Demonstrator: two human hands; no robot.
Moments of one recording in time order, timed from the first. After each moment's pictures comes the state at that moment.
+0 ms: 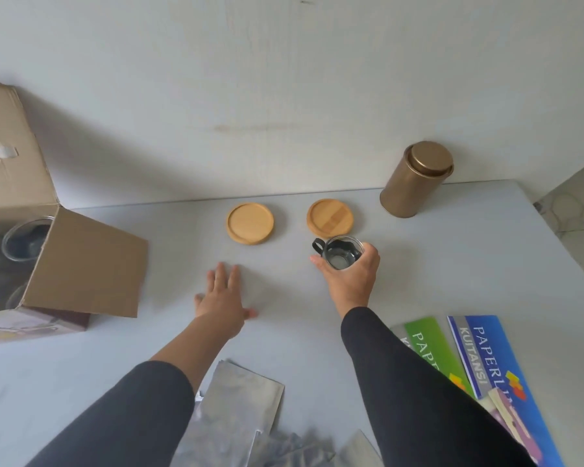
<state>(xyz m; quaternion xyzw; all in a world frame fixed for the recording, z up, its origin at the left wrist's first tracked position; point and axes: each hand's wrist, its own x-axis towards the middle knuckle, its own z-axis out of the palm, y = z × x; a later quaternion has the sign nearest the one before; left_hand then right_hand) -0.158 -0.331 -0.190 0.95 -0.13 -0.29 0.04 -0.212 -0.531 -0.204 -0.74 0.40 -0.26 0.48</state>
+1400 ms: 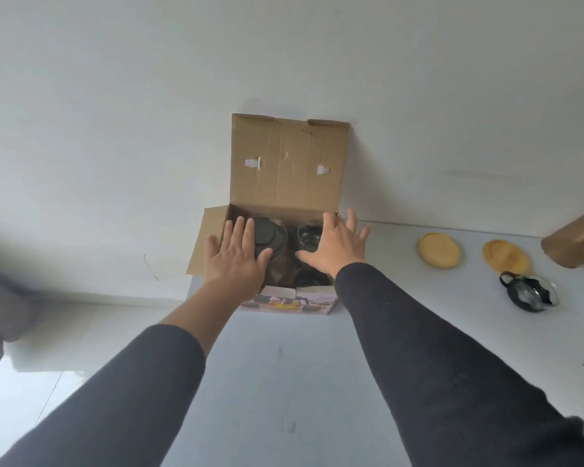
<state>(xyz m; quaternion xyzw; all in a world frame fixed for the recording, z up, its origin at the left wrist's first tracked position) -0.053 0.039 -0.105 0.99 -0.11 -0.09 0.07 -0.056 -0.142 -0.100 -0.99 0.12 0.02 0.05</state>
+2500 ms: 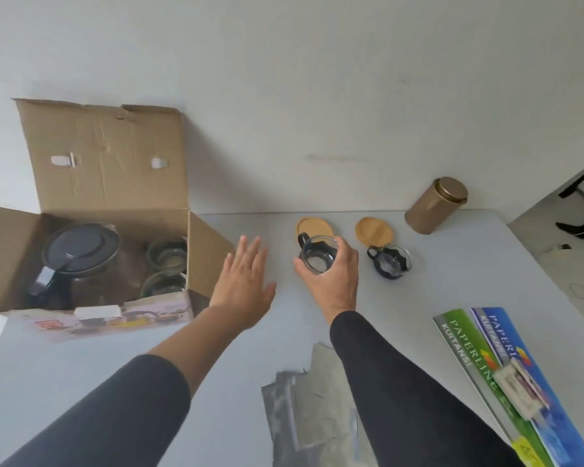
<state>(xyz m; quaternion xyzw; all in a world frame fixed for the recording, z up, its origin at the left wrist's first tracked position) -0.128 -0.172 -0.112 0.93 -0.32 -0.11 0.13 -0.180 -0.324 -0.133 -0.84 0.31 -0.29 0.33</state>
